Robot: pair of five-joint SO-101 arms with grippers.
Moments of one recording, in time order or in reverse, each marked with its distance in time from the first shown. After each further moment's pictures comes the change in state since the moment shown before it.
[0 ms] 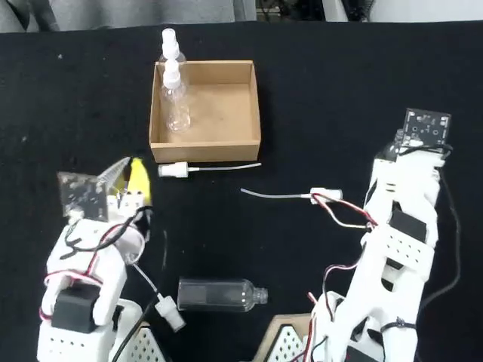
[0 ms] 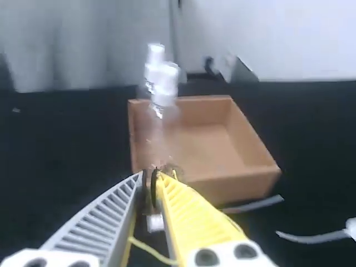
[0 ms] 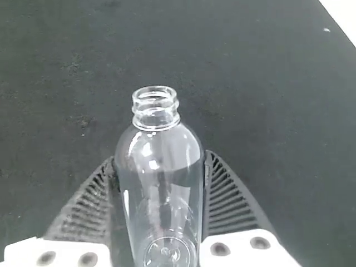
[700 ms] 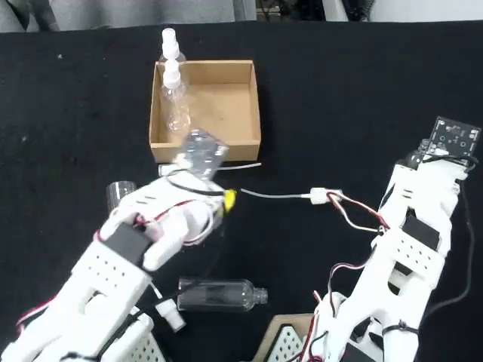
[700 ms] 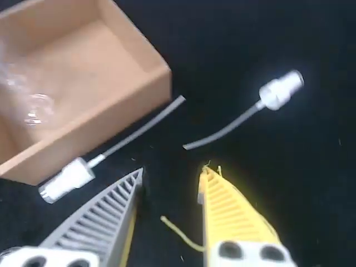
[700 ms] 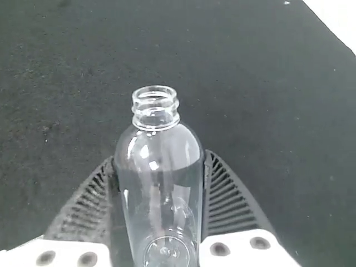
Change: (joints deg) left arm 22.7 43.5 -18.1 0.5 -6.7; right arm 5.9 0.0 0.0 0.0 -2.7
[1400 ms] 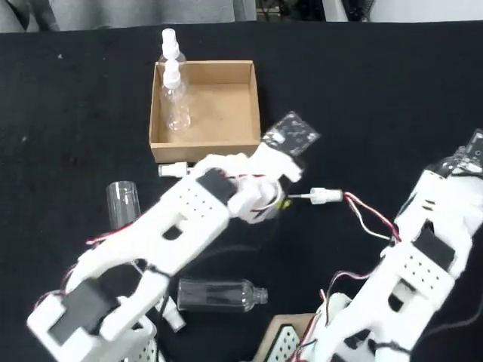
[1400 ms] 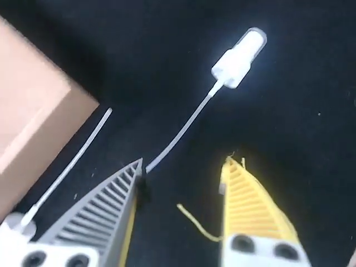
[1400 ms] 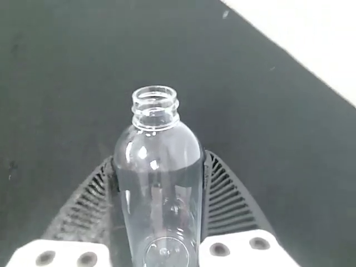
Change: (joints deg) left arm 9.9 43.3 -29.9 0.0 -3.5; right arm 7.6 -8.8 -0.4 1.8 -3.4
